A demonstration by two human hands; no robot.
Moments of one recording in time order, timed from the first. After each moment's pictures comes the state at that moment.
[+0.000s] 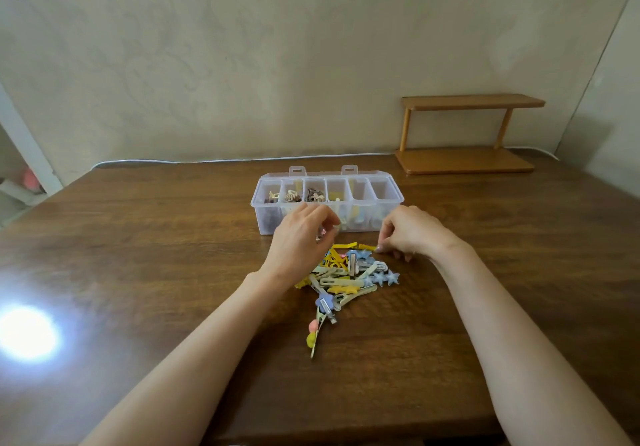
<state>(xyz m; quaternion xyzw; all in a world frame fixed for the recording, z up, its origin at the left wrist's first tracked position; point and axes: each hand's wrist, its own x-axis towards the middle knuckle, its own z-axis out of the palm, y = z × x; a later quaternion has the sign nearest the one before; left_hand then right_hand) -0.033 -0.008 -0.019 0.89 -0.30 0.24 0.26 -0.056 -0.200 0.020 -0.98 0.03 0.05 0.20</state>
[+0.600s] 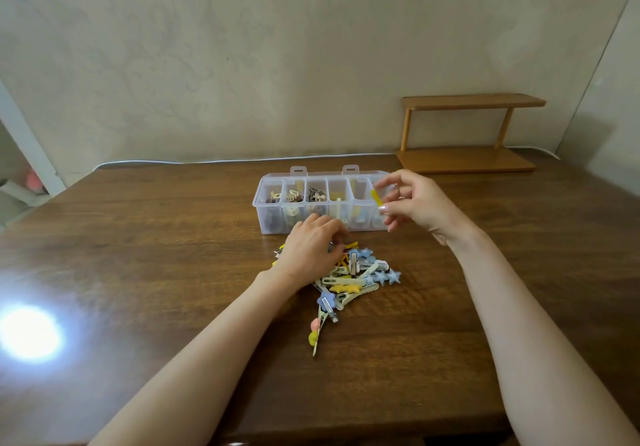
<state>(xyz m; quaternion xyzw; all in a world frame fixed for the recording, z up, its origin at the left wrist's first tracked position) -0.029 -0.018 -0.026 0.92 -0.31 0.14 0.18 -0.060 -0.214 0.034 -0.82 -0.05 -0.08 0.56</state>
